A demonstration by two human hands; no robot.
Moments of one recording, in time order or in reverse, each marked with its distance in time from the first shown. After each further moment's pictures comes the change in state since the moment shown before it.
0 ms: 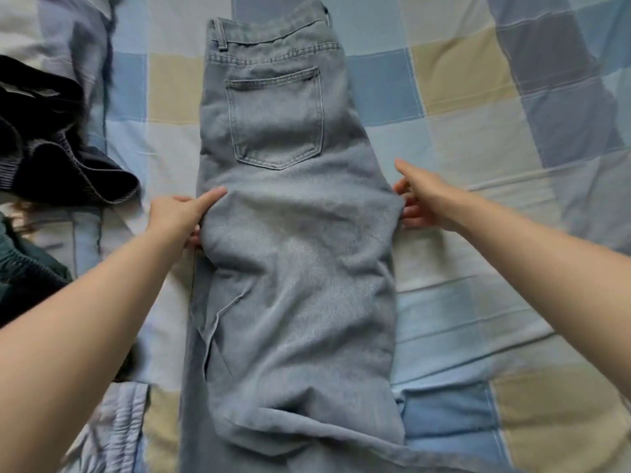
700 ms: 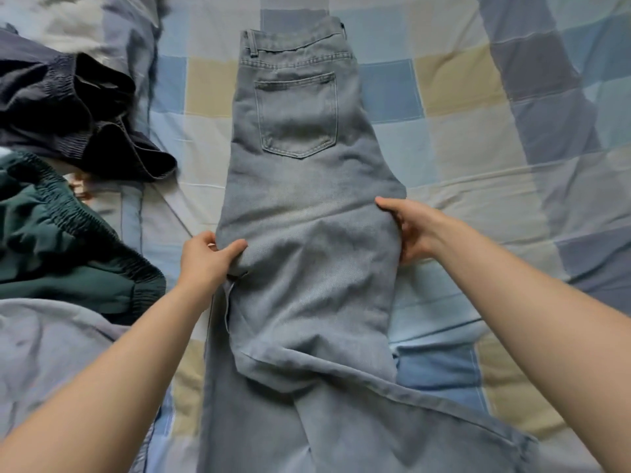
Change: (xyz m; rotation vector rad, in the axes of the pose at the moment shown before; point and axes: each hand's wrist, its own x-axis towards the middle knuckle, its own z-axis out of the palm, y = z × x) left_hand -0.093 -0.082 -0.016 -0.024 0.018 0.140; right_hand -0.071 0.043 0.030 0.241 -0.169 0.245
